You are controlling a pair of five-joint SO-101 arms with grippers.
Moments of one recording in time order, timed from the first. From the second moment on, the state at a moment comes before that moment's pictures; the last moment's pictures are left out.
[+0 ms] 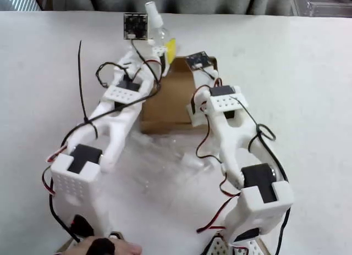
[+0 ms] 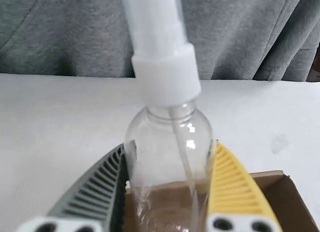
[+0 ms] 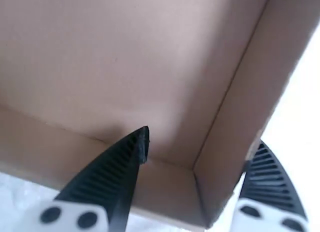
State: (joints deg) left arm 9.1 24.2 7.8 -1.9 13.5; right arm -15.7 9.8 16.1 55.6 11.0
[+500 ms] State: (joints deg) left arm 7.9 24.2 10.6 -1.9 13.1; right arm -12.3 7.4 16.2 58.2 8.7
